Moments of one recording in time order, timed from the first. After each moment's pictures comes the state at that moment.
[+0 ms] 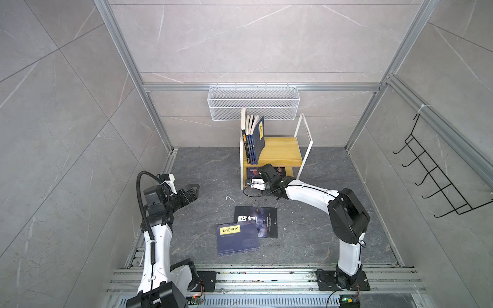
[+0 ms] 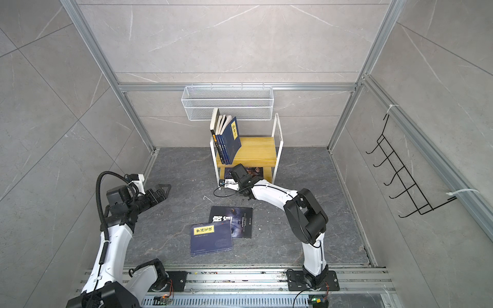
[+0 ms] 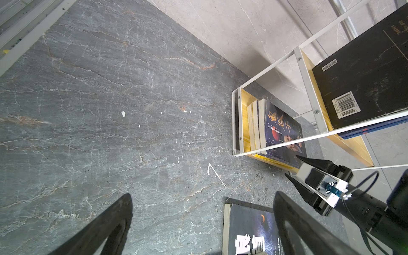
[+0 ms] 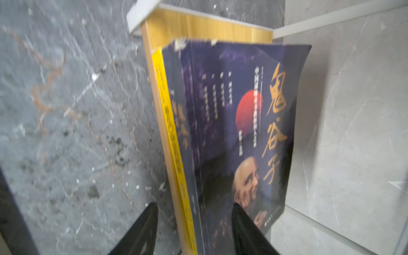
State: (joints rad) left arm 0.34 0.95 0.69 -0.36 0.59 -0.30; right arm 0.70 1.93 1.39 -0.35 0.33 -0.95
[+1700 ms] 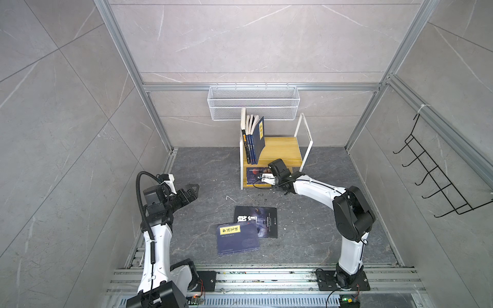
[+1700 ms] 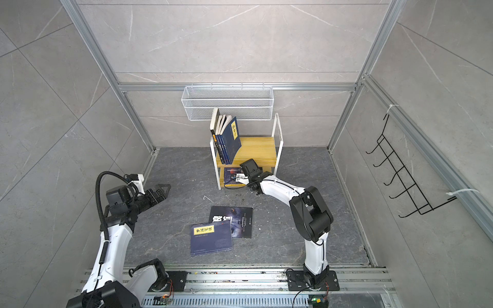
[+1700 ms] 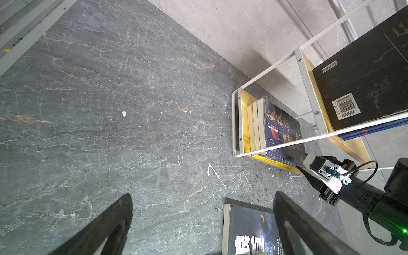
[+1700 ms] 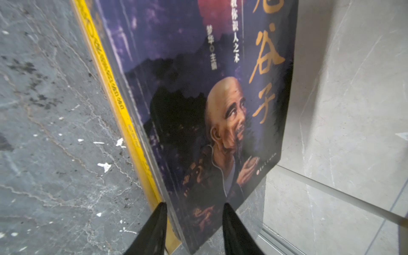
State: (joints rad) left arm 0.35 0.95 0.69 -0.35 0.59 -0.31; right arm 0.60 1.93 1.40 -0.37 0.35 -0.96
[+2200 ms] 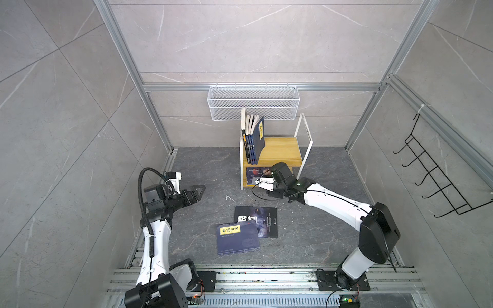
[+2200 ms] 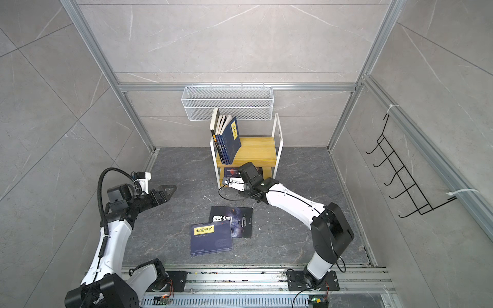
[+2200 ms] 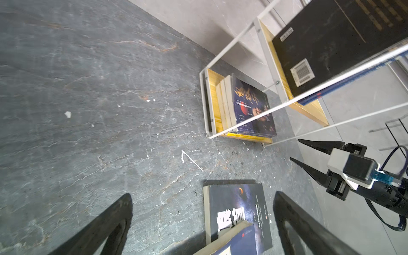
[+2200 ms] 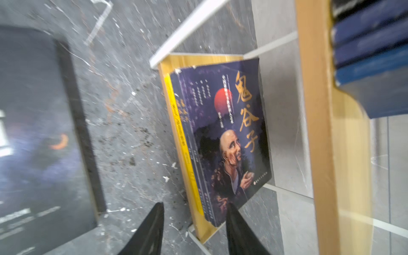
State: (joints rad) left arm 0.35 1.02 0.74 -0.42 0.83 -0.15; right arm 0.73 1.63 1.25 -0.41 0.17 -0.83
